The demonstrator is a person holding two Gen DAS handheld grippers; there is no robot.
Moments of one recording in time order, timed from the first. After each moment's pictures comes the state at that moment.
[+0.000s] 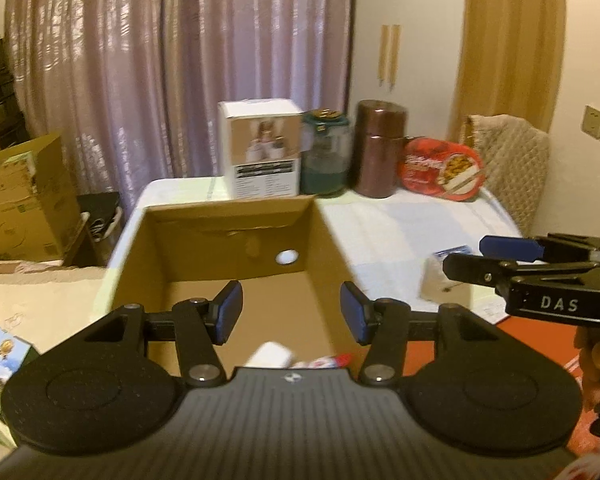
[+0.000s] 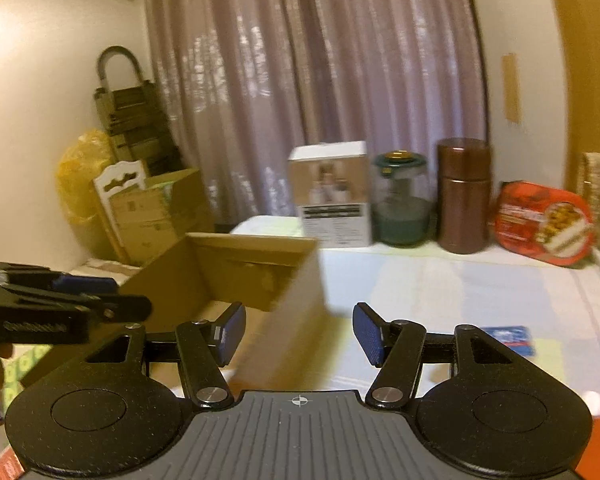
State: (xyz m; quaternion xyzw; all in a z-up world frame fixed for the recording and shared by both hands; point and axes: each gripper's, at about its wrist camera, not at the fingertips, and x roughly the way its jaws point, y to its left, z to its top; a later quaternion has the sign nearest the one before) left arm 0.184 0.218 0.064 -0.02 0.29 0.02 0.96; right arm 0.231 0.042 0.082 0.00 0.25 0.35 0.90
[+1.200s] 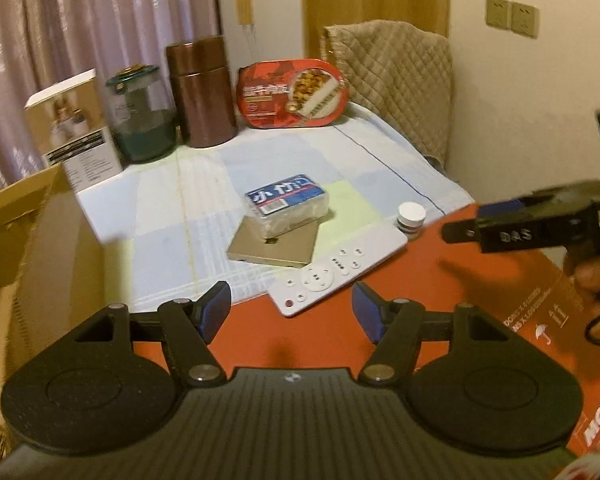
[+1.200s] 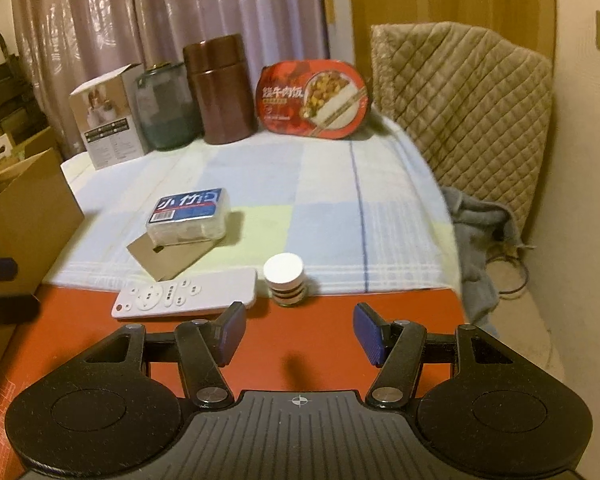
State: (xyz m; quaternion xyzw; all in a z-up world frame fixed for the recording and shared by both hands) left arm 0.238 0.012 -0.032 0.07 0.34 -0.10 0.93; right arm 0.299 -0.181 -0.008 -0.01 0.36 0.20 0.91
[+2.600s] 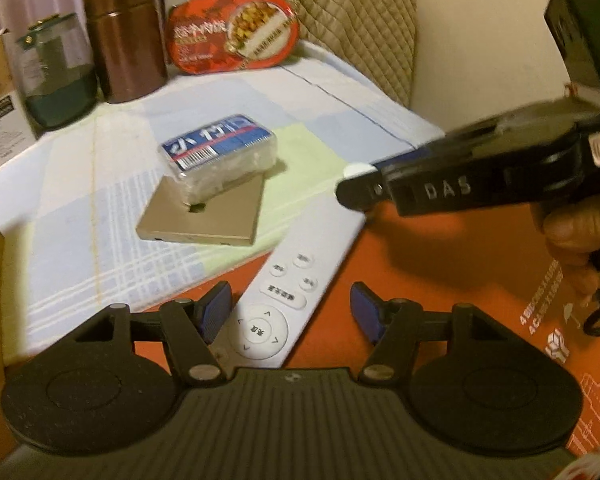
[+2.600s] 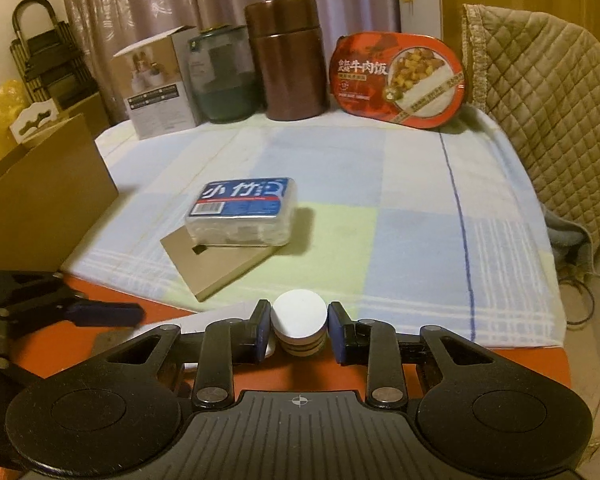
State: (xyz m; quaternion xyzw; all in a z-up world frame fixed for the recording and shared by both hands) left arm 0.300 -0.011 -0.100 0.08 0.40 -0.17 0.90; right arm 0.351 -0.128 -0.034 -0.03 0.38 0.28 0.88
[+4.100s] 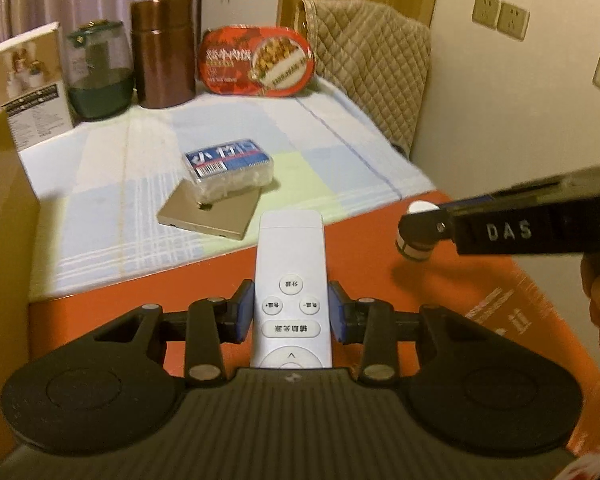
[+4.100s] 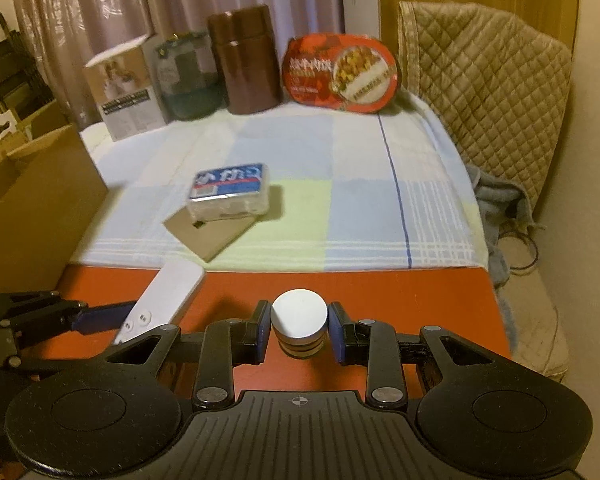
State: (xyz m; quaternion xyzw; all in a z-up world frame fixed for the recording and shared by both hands) left arm 0.240 -0.007 -0.052 0.00 0.37 -0.14 0.92; right arm 0.271 -0.145 0.026 -0.02 0.40 0.19 0.89
